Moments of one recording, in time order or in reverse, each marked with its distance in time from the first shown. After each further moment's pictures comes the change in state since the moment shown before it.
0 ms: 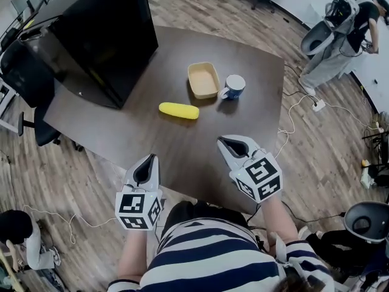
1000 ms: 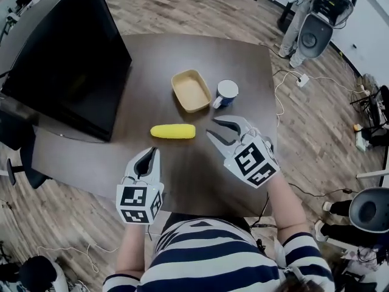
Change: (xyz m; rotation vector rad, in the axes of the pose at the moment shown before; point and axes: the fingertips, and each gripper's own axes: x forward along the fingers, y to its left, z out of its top) left arm 0.135 0.050 0.048 0.129 0.077 -0.240; right arm 0.105 -0.072 0.043 -0.265 0.139 -0.111
